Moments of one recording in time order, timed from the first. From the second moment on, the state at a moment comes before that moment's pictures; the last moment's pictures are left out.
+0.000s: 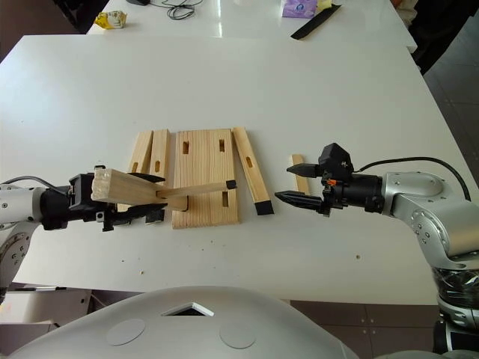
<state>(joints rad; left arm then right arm) 0.19 0.85 0.06 -0.43 -0.57 0.06 -1.15 0.07 -0.91 -0.11 -0.43 0.70 0.79 1.01</state>
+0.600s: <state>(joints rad) -0.09 0.87 -0.04 -0.19 -0.44 0.22 -1.16 0.07 -0.88 -0.08 -0.44 0.70 0.79 0.97</state>
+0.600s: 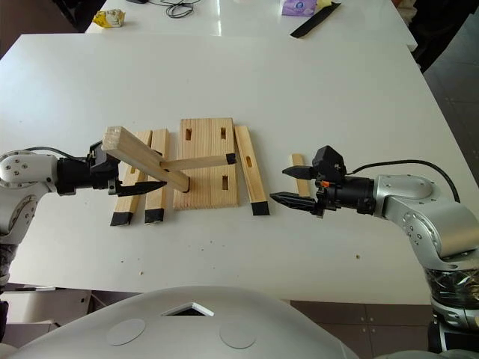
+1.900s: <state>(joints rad) -0.01 0.72 0.33 -0.63 -0.73 1.60 -0.51 0.42 -0.82 -0.28 -0.65 0.74 0.79 0.84</state>
